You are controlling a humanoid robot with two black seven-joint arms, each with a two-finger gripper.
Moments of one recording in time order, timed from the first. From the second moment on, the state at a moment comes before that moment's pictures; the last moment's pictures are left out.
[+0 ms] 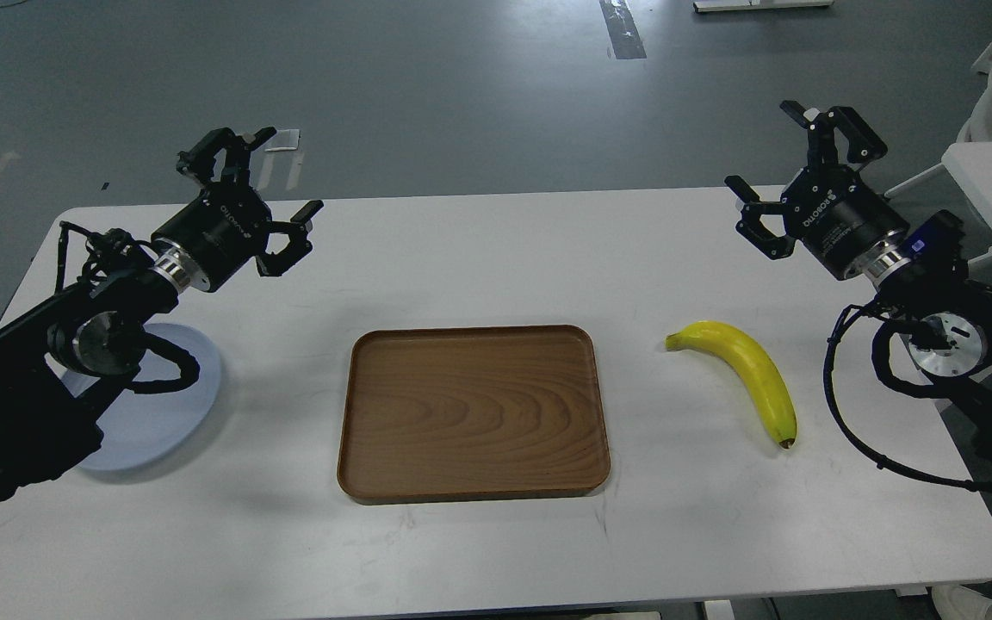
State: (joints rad) left arm -0.77 0.38 -0.60 -0.71 0.00 -0.49 -0.25; right arm 0.72 -0.56 0.55 0.85 -0.07 0.48 0.40
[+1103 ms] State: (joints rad) left arm -0.86 0.89 -0.60 -1.16 0.80 -0.49 -0.42; right arm 0.72 -0.56 0.54 0.86 -0.08 0.48 0.39
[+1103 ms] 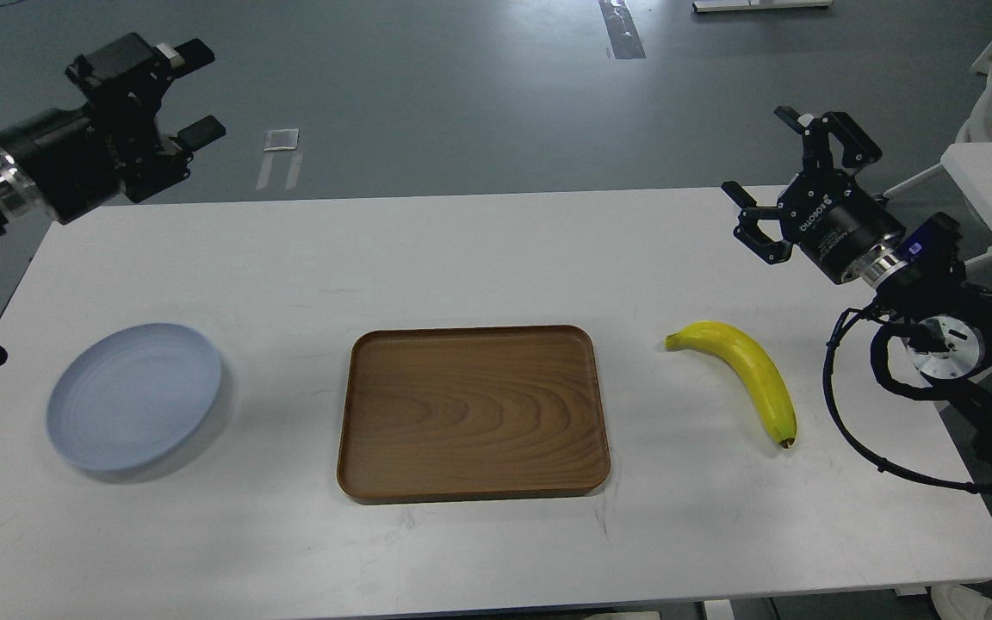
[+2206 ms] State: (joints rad) left arm -0.65 0.97 -0.34 -0.84 1.58 -0.37 -0.49; right arm 0.73 -0.62 0.54 0.90 -0.08 0.48 0.40
